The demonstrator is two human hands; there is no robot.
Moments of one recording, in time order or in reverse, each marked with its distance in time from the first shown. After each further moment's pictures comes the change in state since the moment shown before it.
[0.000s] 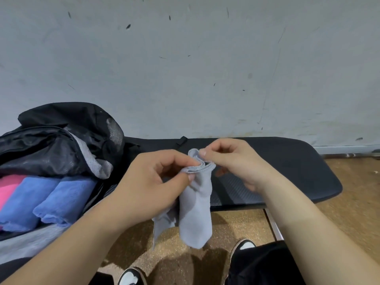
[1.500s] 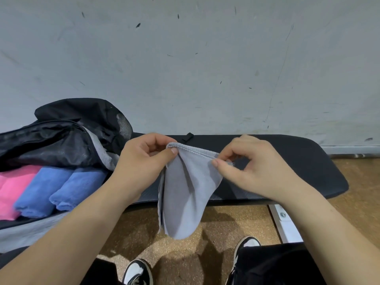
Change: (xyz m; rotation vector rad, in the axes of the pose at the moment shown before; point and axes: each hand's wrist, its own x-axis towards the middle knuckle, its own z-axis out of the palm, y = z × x) left_hand 0.014 -0.031 -0.016 -0.233 0.257 -0.180; right_hand -0.042 -0.005 -0.011 -0.699 0.097 -0.614
